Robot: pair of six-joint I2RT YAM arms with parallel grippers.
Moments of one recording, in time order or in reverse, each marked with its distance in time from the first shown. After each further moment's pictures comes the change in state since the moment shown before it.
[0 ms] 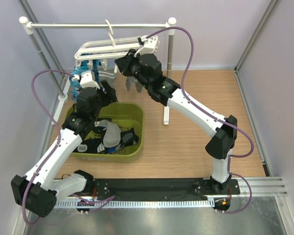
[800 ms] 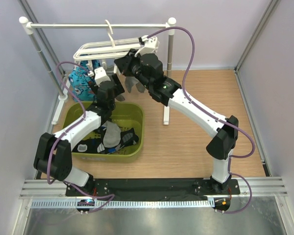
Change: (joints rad) left arm 0.000 0.420 0.001 0.433 -0.245 0.060; right arm -0.001 -0.013 -0.011 0.007 -0.034 0.020
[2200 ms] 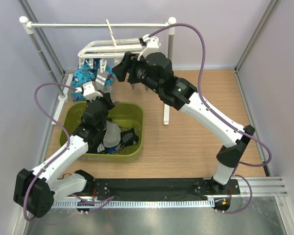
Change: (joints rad) left arm -0.070 -0.404 -0.274 0.047 0.032 -0.043; right arm 0.057 -0.151 0.053 -0.334 -0.026 -0.050
